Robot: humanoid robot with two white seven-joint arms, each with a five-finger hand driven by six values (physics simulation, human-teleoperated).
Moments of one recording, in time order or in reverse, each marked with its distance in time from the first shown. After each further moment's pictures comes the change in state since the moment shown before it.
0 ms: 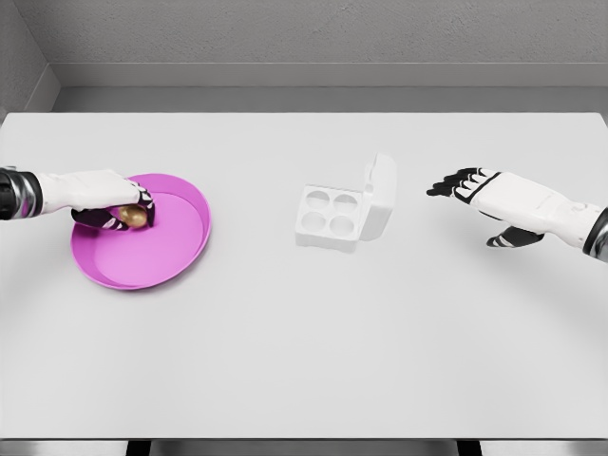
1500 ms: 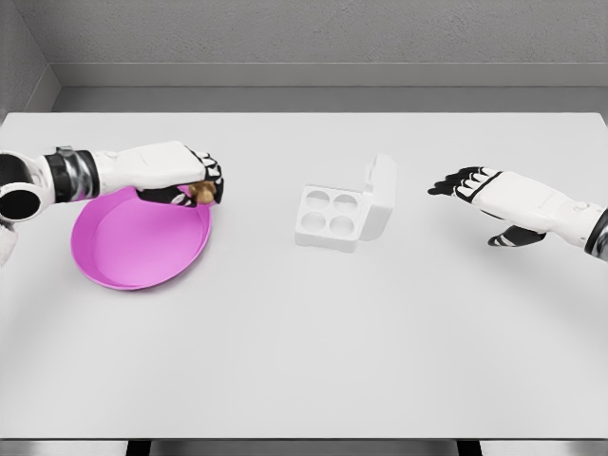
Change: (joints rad) left arm 0.021 -0.146 0.112 -0.177 -0.003 -0.002 -0.001; right arm 0.000 -0.003 -0.003 0.001 -0.003 0.000 0.000
